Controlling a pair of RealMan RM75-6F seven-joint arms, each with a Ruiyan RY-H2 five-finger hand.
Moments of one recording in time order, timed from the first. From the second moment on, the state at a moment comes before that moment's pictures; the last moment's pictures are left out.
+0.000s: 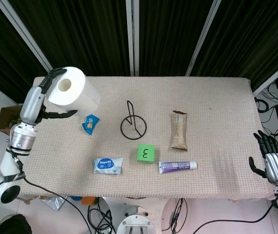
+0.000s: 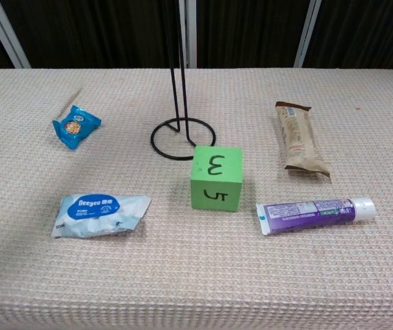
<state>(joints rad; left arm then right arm) -0.58 -1.08 -0.38 -1.76 1.32 1.23 -0.47 0.12 -1.29 0.03 -1.18 -1.57 1.49 0.42</state>
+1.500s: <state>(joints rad) -0.85 -1.41 -0.43 -1.70 1.10 1.12 -0.15 0.10 -1.31 0.04 -1.06 -1.54 1.48 0.54</state>
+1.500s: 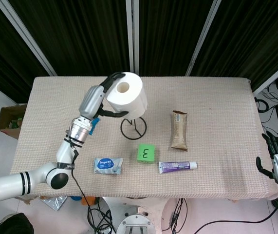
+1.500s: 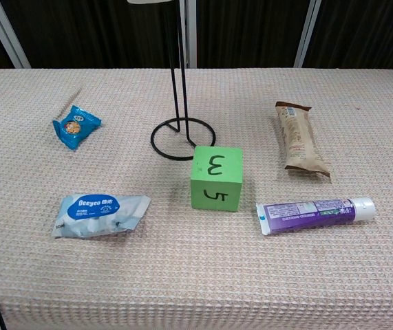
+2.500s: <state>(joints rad) -0.87 -1.62 -0.31 -1.41 1.25 1.13 -0.13 0.10 -1.32 0.03 -1.05 -1.55 1.47 0.54</state>
